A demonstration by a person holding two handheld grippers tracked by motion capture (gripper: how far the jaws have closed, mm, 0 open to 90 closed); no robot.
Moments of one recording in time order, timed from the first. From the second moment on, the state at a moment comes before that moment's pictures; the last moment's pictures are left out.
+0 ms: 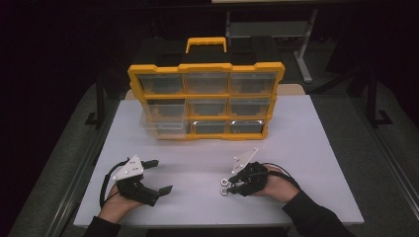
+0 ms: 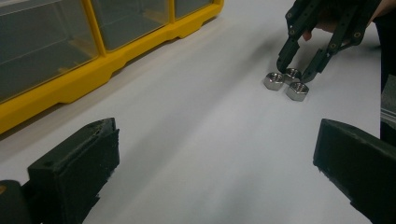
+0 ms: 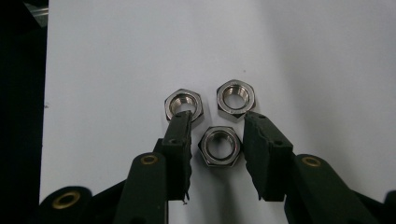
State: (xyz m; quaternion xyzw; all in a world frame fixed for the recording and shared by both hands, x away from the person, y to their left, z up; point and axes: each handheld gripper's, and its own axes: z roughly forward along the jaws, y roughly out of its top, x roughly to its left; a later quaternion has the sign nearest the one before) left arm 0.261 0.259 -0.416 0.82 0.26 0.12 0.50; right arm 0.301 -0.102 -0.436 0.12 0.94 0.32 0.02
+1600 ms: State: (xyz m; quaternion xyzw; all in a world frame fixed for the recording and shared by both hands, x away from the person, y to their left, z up) left arm 0.261 0.259 -0.417 0.82 0.26 0.12 0.50; right arm 0.308 -0.107 -0.405 0.14 0.93 0.33 0.02
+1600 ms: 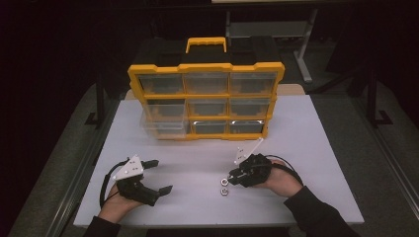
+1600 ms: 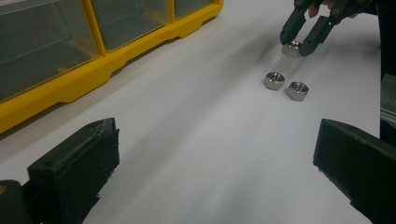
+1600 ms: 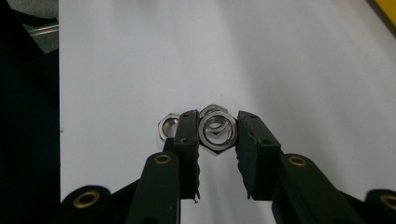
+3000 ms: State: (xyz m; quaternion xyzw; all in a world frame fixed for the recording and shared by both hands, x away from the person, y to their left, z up) left arm 0.262 0.260 -0.416 0.82 0.25 0.12 0.50; right arm 0.353 -0.061 -0.323 0.14 0.92 0.36 0.04
